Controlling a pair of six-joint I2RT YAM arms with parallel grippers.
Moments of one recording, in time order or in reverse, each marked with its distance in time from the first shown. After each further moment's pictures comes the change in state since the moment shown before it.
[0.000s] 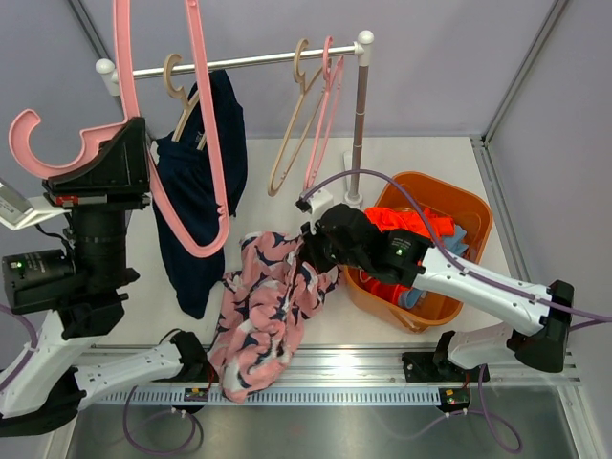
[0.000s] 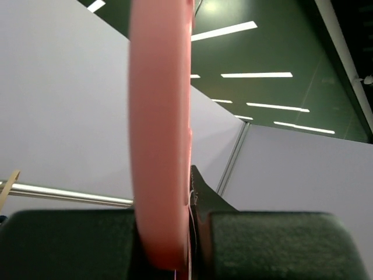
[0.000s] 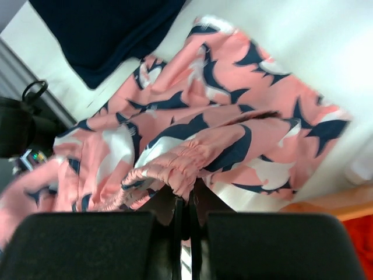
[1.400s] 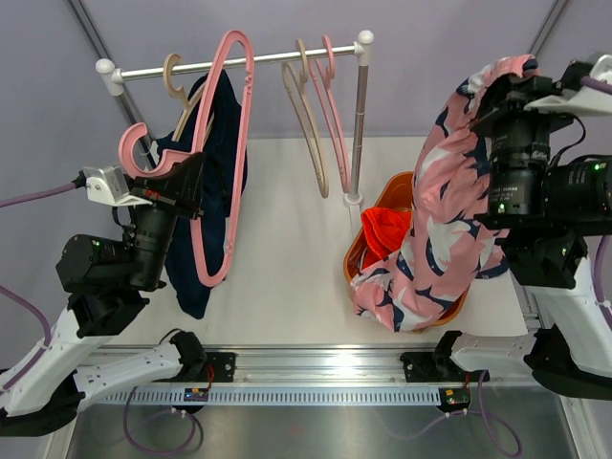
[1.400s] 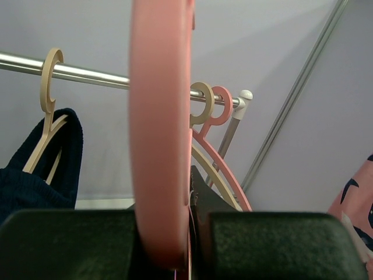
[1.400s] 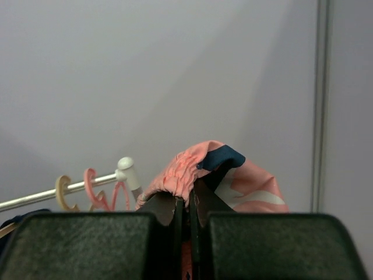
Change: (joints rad) left arm 0.000 -0.020 -0.087 -0.390 -0.154 -0.010; right arm -0.104 -0.197 0.549 0.626 0.812 -0.791
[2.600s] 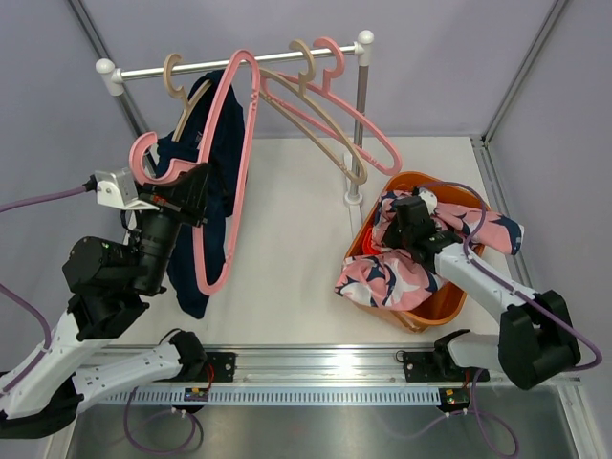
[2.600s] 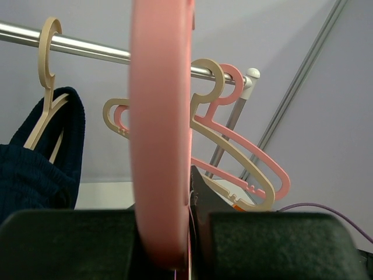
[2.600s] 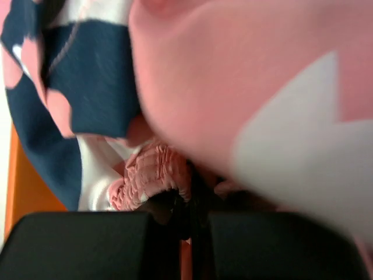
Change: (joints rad) left arm 0.000 -0.032 -0.039 -0.070 -0.001 -0.035; right arm -0.578 0.127 -1.051 -0.389 -0.724 1.150
